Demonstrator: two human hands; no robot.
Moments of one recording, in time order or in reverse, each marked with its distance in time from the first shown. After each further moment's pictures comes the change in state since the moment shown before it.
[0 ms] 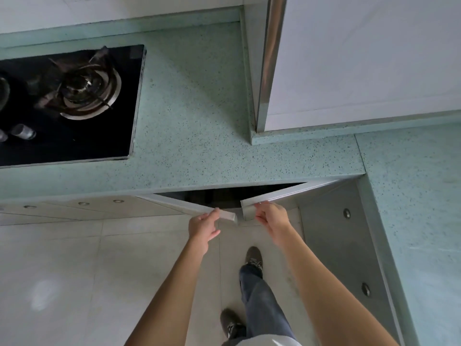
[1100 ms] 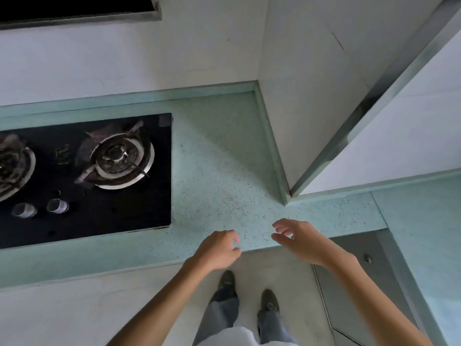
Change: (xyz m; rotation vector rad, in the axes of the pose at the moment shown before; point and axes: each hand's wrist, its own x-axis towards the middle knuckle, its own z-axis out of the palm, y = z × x) left_hand -0.026 0.200 -0.078 1.356 -0.481 0.601; right_hand -0.097 -0.145 0.105 -1.308 -0.081 -0.428
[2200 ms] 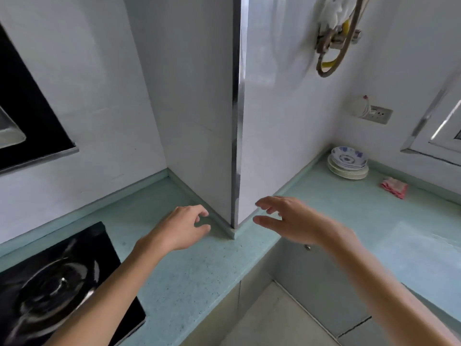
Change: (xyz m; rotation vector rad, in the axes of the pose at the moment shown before) left_hand -0.108 0.084 -0.153 0.451 0.254 0.607; right_hand -0.196 -0.109 -0.032 -0.032 0.681 0.156
